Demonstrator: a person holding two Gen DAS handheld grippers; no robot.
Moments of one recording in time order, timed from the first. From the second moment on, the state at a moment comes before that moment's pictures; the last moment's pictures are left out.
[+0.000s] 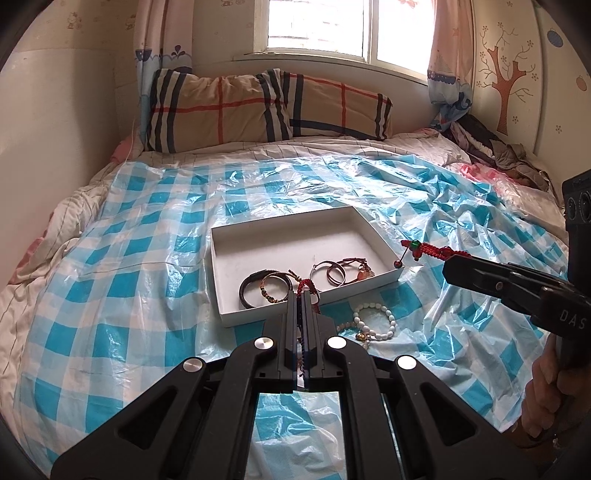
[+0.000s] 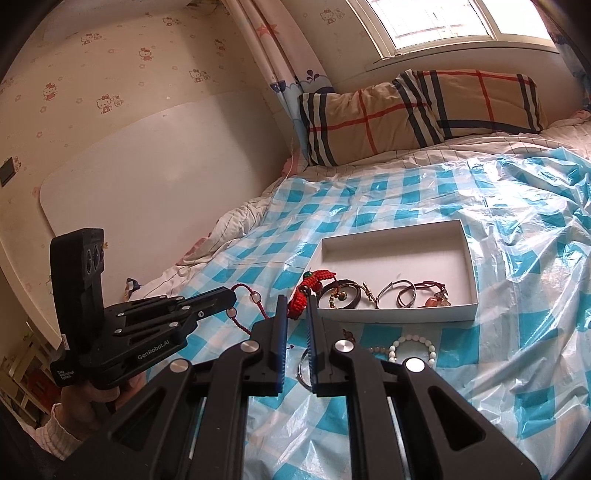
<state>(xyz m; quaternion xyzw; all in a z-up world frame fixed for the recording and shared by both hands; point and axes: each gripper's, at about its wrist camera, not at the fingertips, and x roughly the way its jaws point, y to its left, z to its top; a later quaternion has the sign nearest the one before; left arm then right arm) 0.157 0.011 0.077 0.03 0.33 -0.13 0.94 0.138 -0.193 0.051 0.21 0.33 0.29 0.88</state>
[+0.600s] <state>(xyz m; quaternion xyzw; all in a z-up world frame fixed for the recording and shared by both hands) 0.196 -0.005 0.060 0.04 0.33 -0.13 0.93 0.174 -0.188 0.027 0.21 0.33 0.30 0.87</state>
